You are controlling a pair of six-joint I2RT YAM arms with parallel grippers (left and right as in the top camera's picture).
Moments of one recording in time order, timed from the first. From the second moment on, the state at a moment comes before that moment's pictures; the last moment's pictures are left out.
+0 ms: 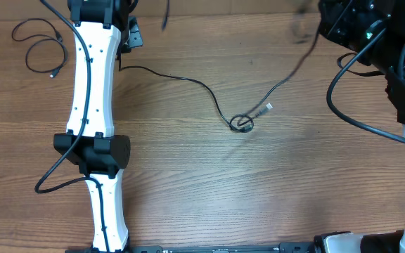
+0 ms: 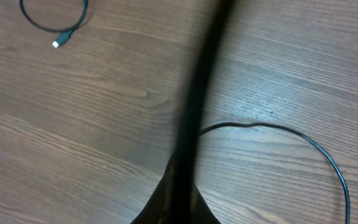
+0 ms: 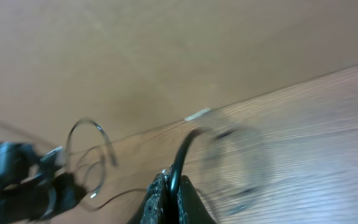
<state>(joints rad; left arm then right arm) -0.13 2.32 2.74 -1.64 -0.26 -0.41 0.14 1.53 2.15 -1.07 -0.13 0.54</state>
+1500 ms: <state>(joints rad) -0.12 1.94 2.74 -1.66 -0.01 -0.37 -0.04 1.88 2.14 -1.34 -0.23 0.36</state>
